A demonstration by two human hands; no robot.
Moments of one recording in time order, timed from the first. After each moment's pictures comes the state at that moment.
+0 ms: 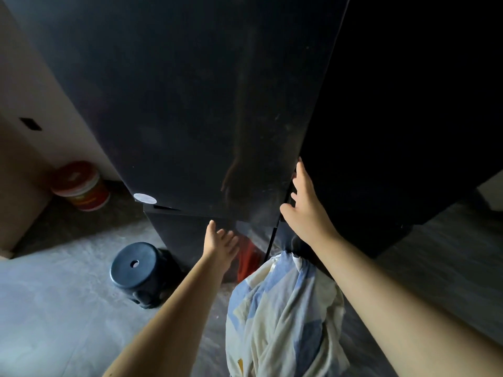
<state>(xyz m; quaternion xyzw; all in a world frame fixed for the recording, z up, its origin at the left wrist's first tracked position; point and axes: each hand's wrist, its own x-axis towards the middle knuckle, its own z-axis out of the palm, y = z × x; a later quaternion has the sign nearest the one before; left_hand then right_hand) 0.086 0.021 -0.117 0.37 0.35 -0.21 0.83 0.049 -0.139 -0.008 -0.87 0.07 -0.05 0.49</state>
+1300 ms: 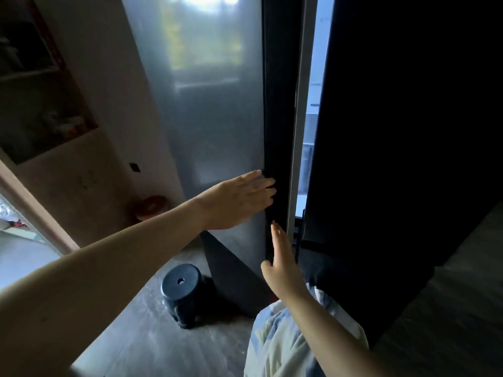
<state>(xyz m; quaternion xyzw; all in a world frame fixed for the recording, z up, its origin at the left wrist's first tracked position) 0.010 0.063 0.123 -0.72 0.44 -0.28 0.45 -0.069 -0.091 -0.014 -0.88 -0.07 -0.06 0.46</state>
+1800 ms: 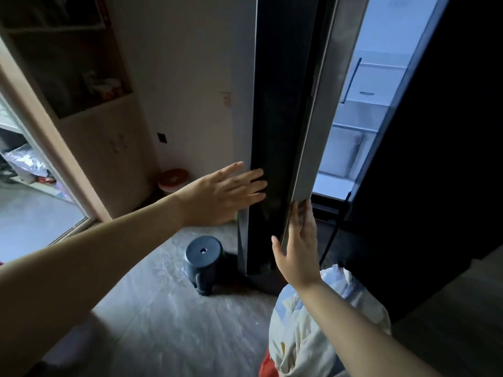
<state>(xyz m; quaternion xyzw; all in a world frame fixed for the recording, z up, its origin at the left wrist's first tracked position) -0.079 0.252 0.092 -0.76 0.41 -0.35 0.36 -0.113 0.027 -0.037 -0.91 -0.13 -0.27 0.30</state>
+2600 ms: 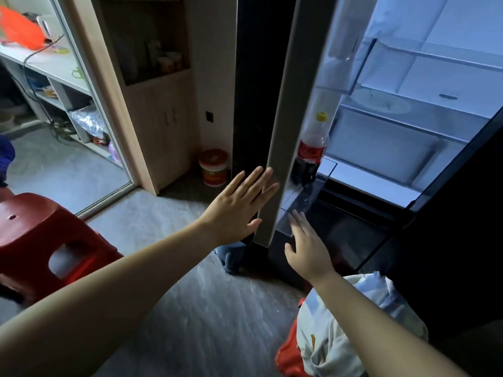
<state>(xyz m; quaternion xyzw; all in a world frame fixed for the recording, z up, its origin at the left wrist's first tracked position) -0.148 0.349 0.019 -0.94 0.19 -0.22 0.16 -0.120 0.132 -0.065 -0.94 -0.25 -0.07 0.23</state>
